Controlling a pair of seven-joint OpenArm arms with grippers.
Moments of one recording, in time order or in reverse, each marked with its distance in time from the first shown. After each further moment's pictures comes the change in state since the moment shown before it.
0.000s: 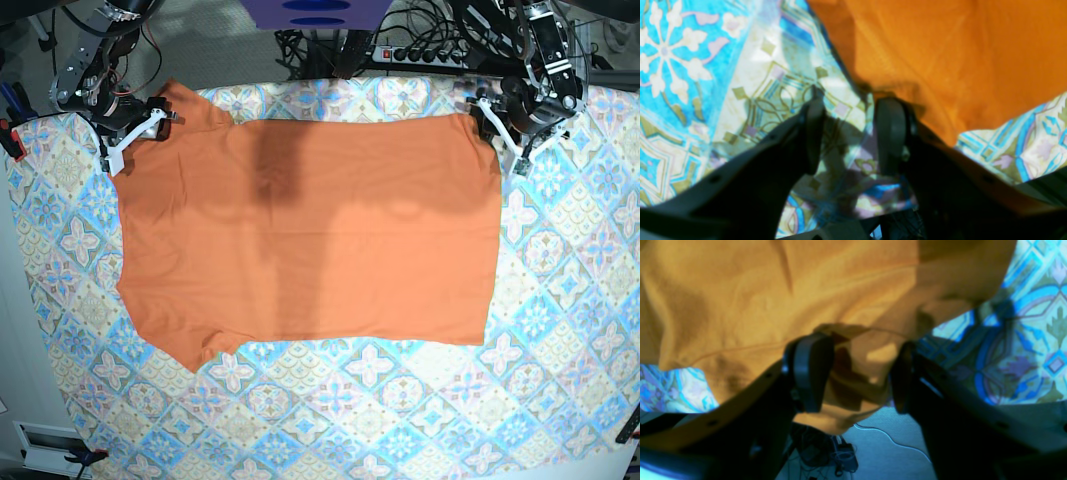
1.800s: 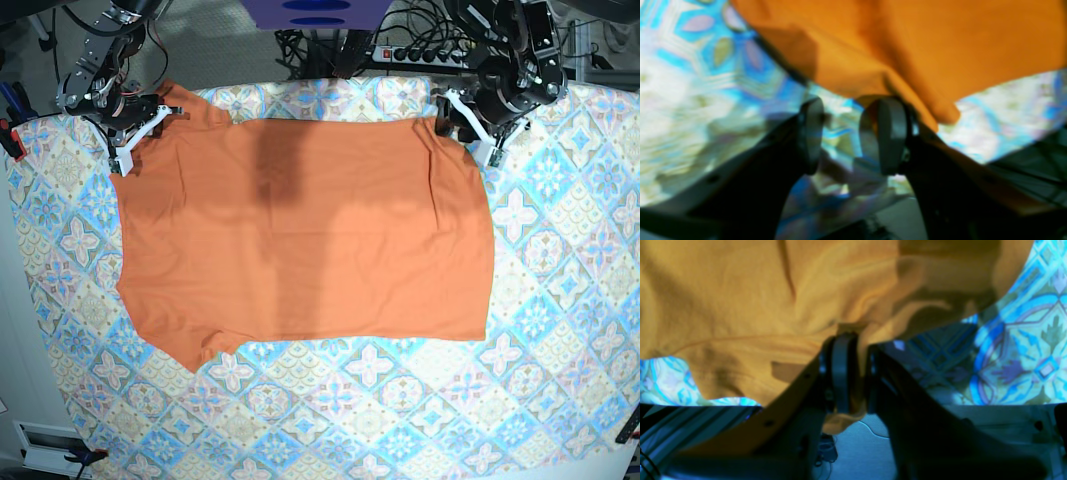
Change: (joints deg) left arm 4.1 -0.2 8.0 -0.1 -15.4 -0.1 -1.6; right arm 0.6 -1.4 -0.3 0.2 -9.0 0.7 1.1
